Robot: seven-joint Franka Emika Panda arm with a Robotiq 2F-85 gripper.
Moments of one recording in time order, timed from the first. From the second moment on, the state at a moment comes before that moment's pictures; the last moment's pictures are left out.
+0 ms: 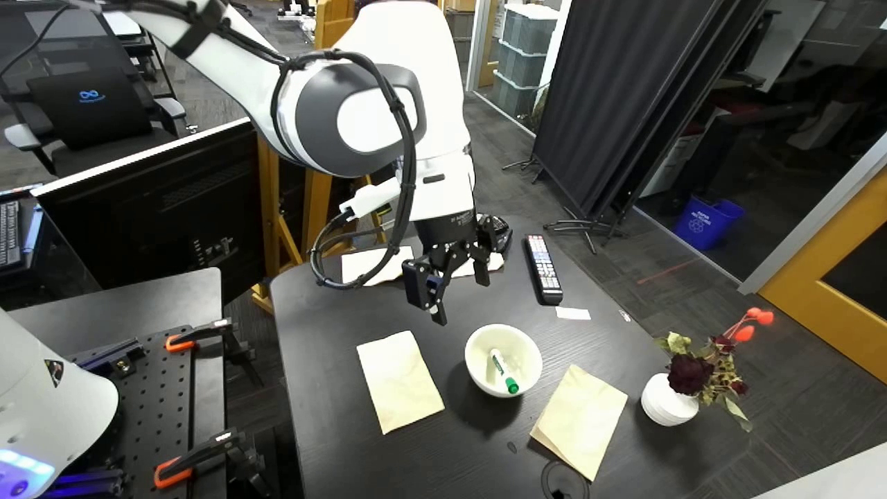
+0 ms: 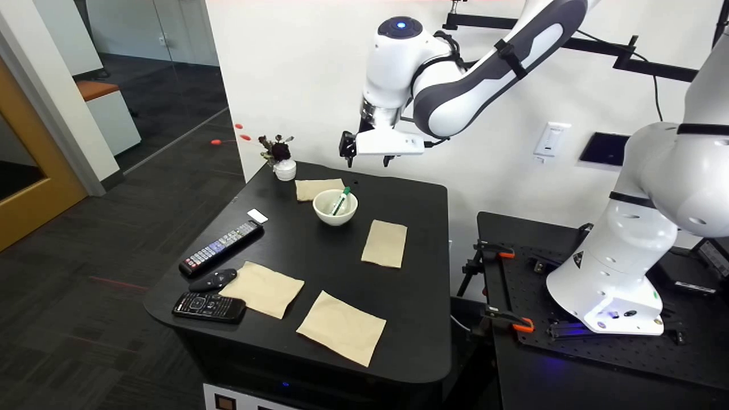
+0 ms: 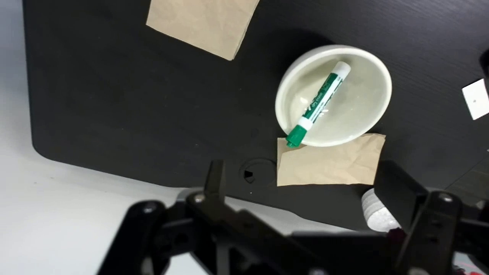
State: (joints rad) arm -0.13 0.06 -0.06 -2.34 -0.51 2.57 1.40
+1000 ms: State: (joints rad) arm 0.03 0.37 -0.21 -2.15 -0.60 2.63 1.97
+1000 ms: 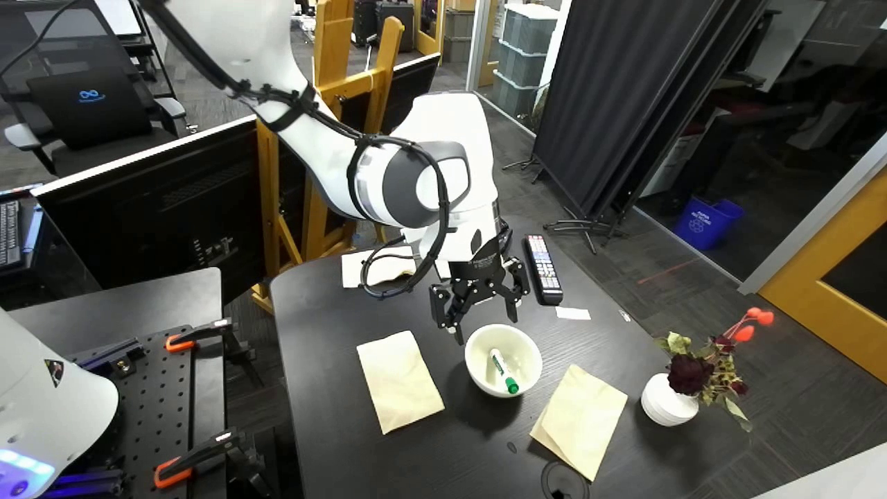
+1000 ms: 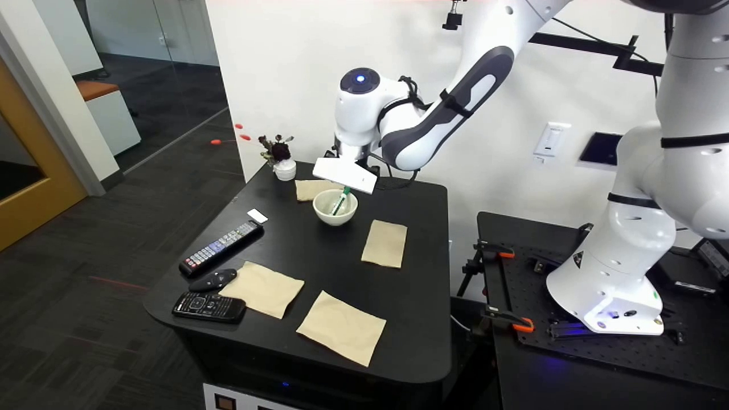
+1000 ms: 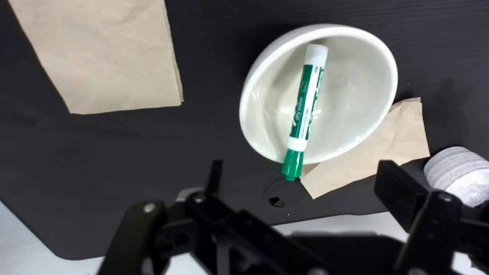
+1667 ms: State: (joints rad) arm 0.08 0.57 -0.27 -1.99 -0.52 2.63 2.01
